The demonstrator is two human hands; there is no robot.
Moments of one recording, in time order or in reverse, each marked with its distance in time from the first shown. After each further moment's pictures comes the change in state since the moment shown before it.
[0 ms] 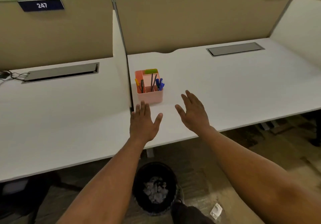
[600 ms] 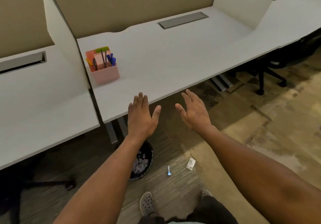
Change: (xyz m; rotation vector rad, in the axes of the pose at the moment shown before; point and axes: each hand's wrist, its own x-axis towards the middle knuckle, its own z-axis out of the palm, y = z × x) left_hand -0.163 0.118 0.044 -0.080 0.018 0.283; right_hand -0.230 0.104 -0.059 -0.036 0.058 0.222
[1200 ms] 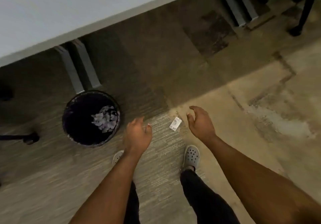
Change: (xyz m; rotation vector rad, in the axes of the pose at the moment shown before) left_hand -0.057 0.030 0.354 -0.127 -0.359 -0.434; right_hand -0.072 0.285 0.246 0.247 -0.457 0.382
